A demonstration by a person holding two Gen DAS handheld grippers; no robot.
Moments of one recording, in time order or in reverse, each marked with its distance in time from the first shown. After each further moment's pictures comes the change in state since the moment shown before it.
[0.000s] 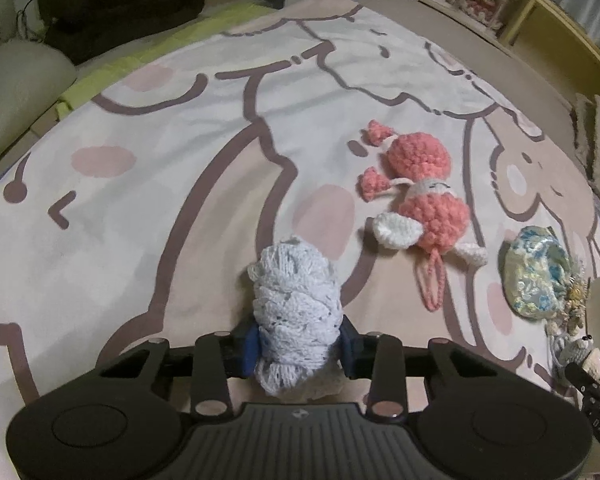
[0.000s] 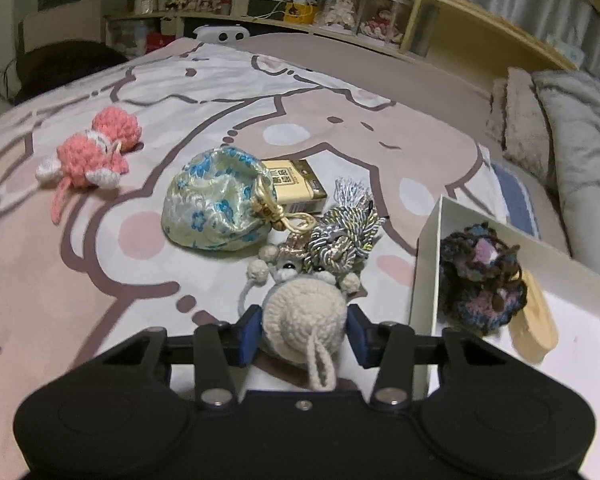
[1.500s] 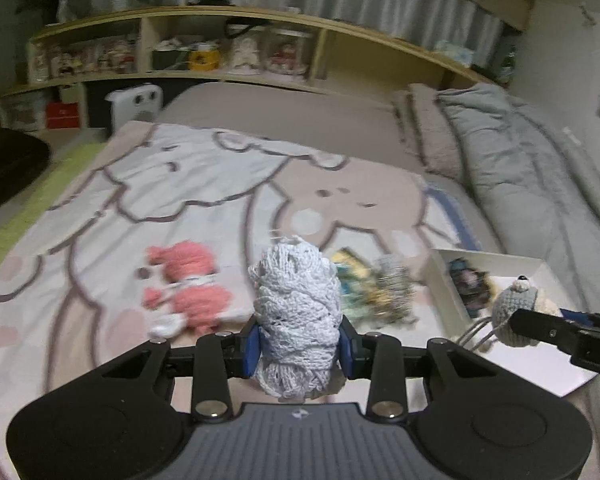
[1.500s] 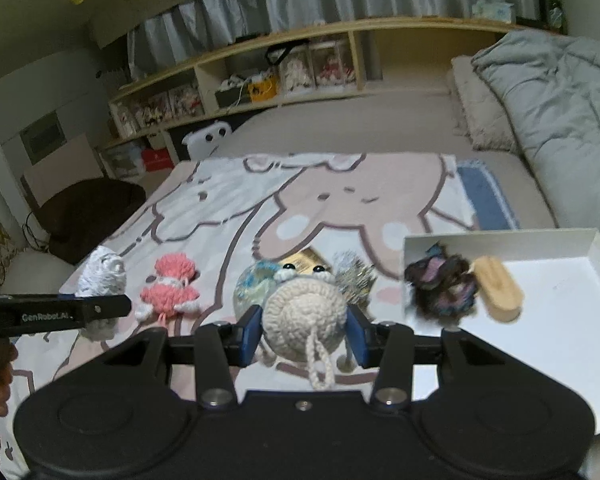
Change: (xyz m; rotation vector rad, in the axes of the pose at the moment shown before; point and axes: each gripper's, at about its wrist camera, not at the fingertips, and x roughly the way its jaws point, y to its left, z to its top) left arm -0.096 -0.127 -0.025 0.402 -0.249 -0.285; right arm -0.132 -0.053 0.015 0.334 -0.166 0.128
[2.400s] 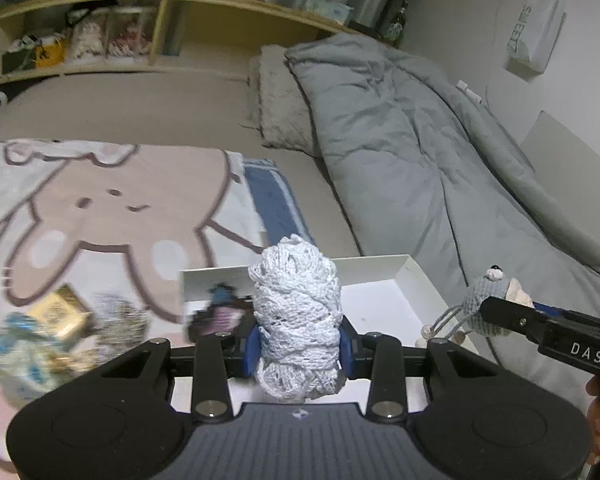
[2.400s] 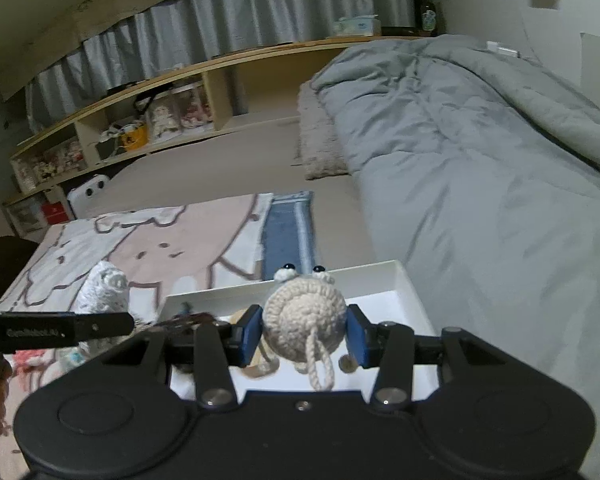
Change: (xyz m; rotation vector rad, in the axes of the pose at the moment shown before) left arm 0.126 -0.234 0.033 0.098 0.072 -0.275; right arm -0.033 -0.218 0.029 0.120 -0.069 -0.253
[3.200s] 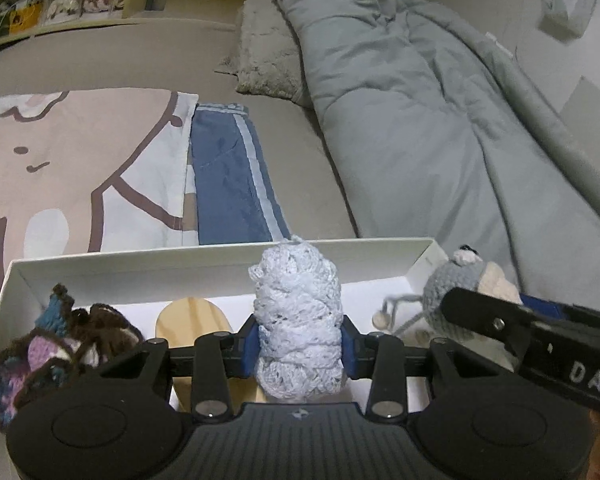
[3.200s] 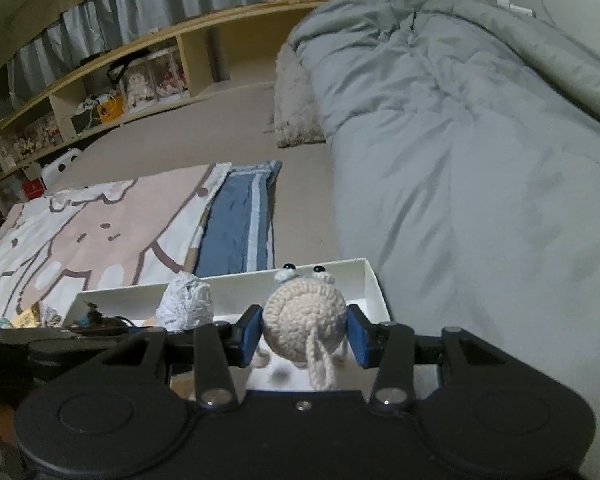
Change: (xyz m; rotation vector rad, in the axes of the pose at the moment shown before) left arm 0.162 -0.047 -0.001 -0.012 0.083 0.032; right arm 0.116 -0.051 0.005 -0.012 0.096 0.007
